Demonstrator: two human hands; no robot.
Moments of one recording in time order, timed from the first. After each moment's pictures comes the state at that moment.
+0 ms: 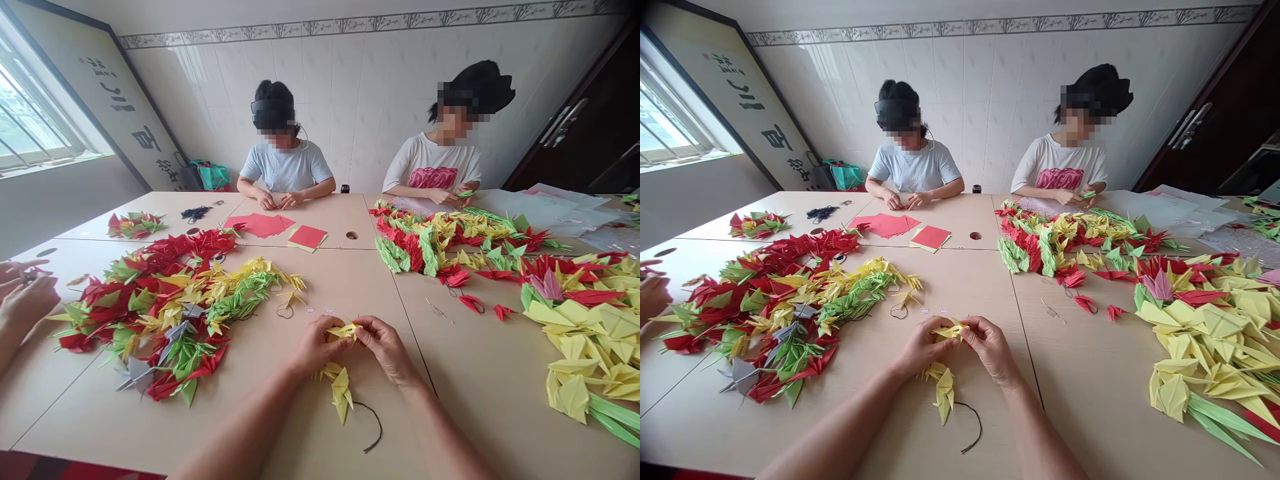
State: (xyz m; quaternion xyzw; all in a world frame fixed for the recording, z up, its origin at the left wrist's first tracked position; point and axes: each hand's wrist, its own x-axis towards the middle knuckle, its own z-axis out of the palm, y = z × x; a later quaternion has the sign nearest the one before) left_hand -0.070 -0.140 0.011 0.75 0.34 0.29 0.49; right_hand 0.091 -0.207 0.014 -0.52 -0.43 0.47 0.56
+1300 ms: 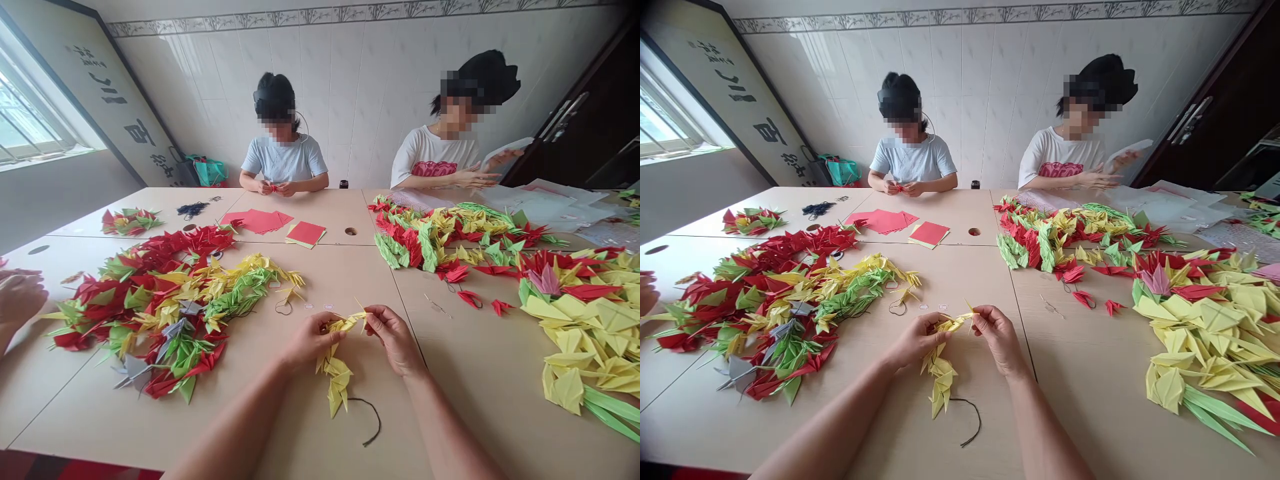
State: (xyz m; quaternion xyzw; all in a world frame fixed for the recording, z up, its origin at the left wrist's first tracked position) left_hand -0.078 -0.135 0.029 0.72 0.32 0.21 0.58; right_hand 0.103 -0.204 0.011 -0.52 -0.37 0.47 0.61
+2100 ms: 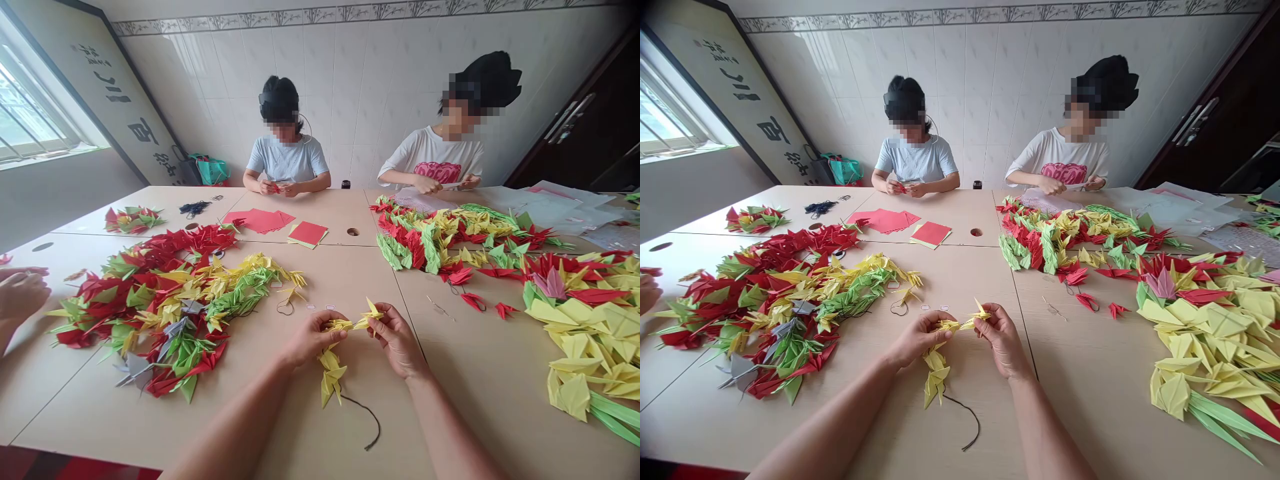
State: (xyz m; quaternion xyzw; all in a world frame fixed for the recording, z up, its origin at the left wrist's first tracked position) left_hand -0.078 -0.133 0.027 0.65 0.30 0.22 0.66; right_hand 0.102 -0.204 0.013 -0.49 -0.30 0.51 0.63
